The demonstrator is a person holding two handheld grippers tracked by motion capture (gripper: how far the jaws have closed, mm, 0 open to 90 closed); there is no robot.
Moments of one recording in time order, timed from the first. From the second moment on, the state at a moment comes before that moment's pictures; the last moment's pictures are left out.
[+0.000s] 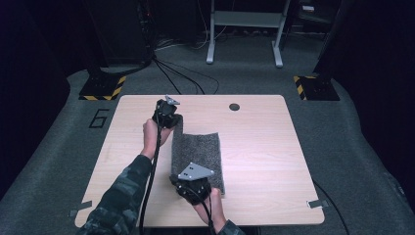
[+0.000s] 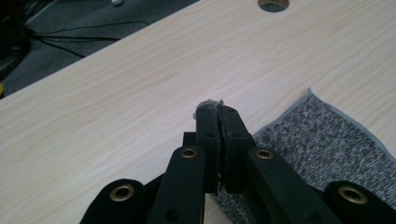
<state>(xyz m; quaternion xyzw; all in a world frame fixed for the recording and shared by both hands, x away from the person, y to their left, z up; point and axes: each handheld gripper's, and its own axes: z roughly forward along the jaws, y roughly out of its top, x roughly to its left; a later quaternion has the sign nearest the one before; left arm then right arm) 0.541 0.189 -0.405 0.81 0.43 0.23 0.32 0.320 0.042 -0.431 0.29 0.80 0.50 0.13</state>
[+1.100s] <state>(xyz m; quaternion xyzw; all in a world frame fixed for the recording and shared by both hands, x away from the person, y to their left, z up) 0.560 0.111 -0.452 0.84 0.40 0.20 0.31 0.326 -0.022 -0.476 0.37 0.81 0.44 0.14</state>
